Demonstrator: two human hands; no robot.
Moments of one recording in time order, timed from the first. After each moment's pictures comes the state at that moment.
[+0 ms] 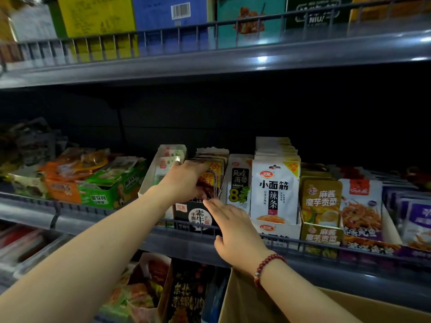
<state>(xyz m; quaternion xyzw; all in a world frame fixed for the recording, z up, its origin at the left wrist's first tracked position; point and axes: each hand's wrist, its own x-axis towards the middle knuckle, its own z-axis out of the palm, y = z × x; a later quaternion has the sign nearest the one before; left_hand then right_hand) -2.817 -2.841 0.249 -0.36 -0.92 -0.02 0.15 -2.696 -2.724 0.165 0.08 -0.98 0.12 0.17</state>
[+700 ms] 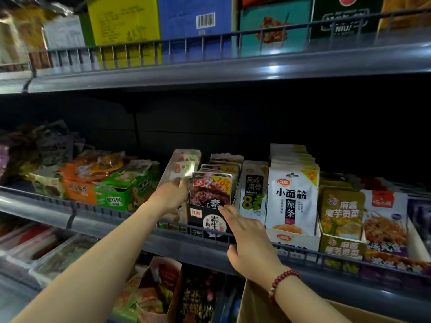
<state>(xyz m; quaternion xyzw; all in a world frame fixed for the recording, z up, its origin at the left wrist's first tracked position) -2.832 -2.887 0.227 -0.14 -0.95 -0.28 0.04 -2.692 -2.731 0.164 0.05 -0.97 0.15 0.16</state>
